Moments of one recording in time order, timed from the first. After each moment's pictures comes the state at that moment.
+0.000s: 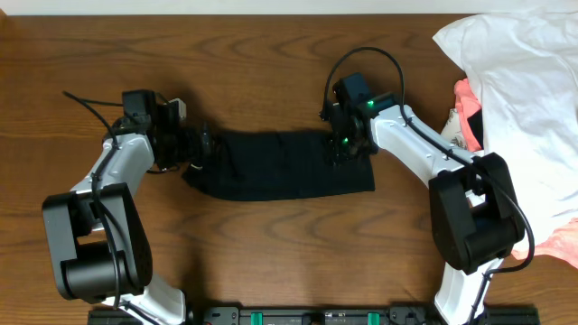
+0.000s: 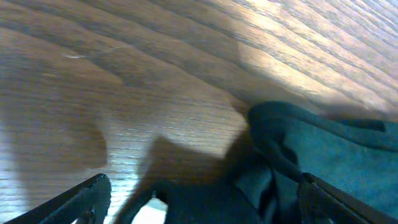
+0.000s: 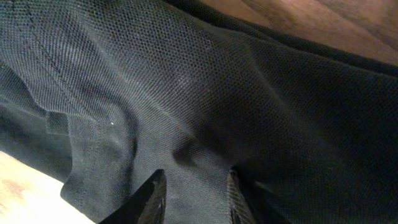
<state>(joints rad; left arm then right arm) 0.16 1.79 1.03 -0.48 0.40 -0.13 0.43 1.99 1.39 -0.80 -0.25 0.09</state>
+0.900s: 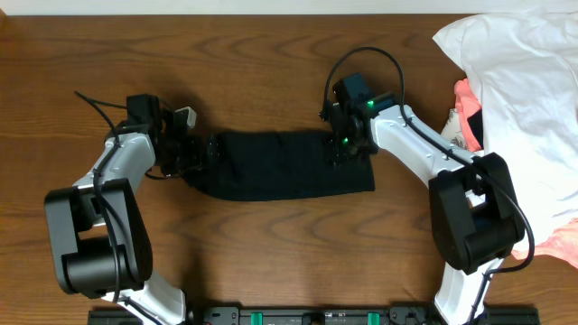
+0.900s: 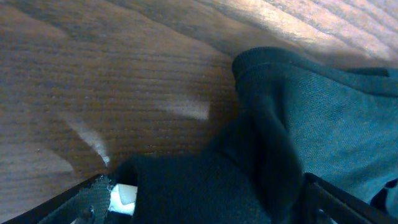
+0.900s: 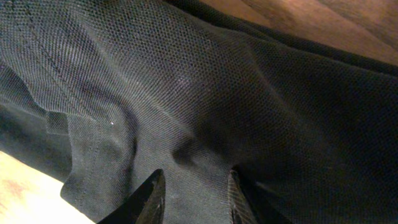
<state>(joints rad) 0.16 1.82 1.03 -0.57 0.46 -0.01 0.43 1.99 1.39 -0.80 -0.25 0.09</state>
